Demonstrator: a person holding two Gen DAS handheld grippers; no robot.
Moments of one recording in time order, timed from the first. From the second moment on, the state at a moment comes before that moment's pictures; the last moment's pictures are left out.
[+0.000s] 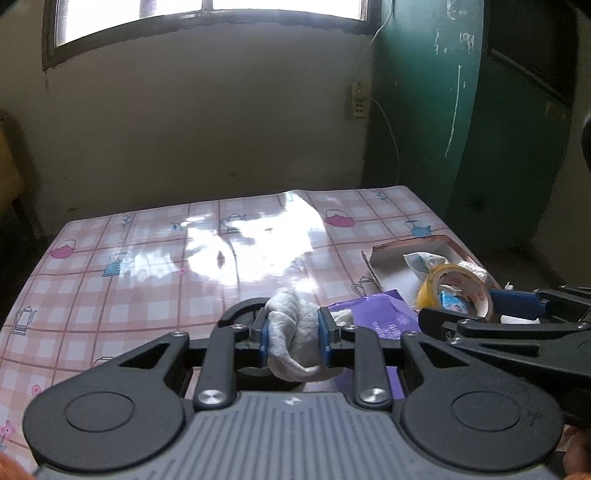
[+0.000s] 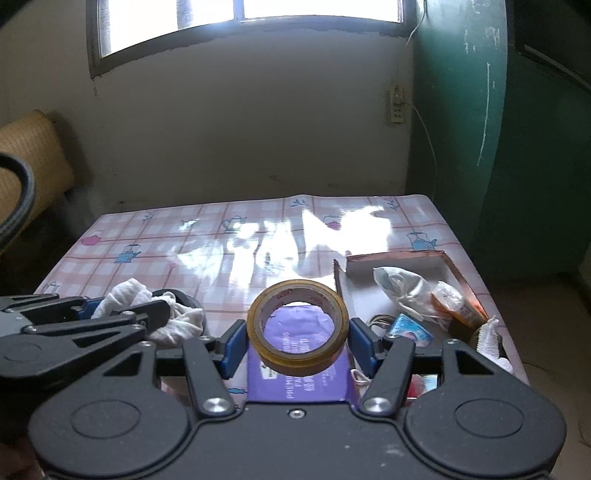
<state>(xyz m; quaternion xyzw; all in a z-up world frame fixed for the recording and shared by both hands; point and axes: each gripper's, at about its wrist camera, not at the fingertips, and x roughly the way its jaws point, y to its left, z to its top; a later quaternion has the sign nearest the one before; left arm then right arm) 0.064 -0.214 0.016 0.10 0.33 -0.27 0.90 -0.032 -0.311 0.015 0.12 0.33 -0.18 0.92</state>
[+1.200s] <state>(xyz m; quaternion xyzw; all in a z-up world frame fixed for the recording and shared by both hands) 0.038 -0.276 0.013 0.11 0.33 -0.32 0.88 -0.068 -0.366 0.011 0.12 0.33 -0.21 0.91</state>
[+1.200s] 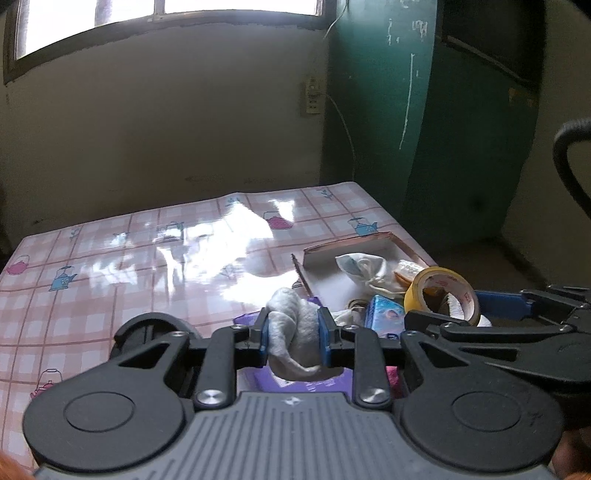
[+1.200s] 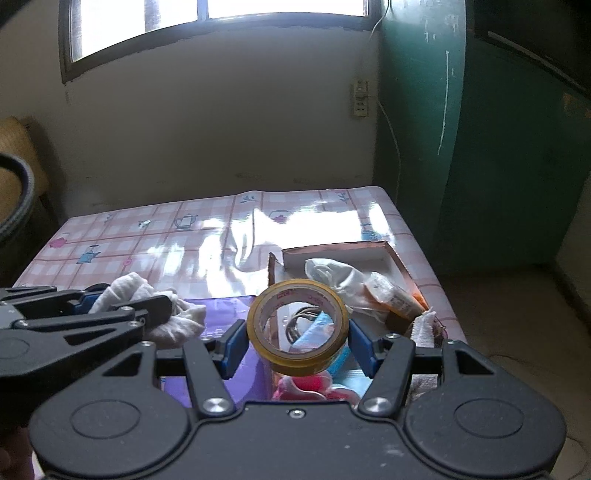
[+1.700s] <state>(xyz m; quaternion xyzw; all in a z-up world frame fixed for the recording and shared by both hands) 0.024 -0.301 0.013 0.11 0.33 -0.34 0.88 -0.086 -0.392 0.008 0.12 0.34 -0.23 0.91</state>
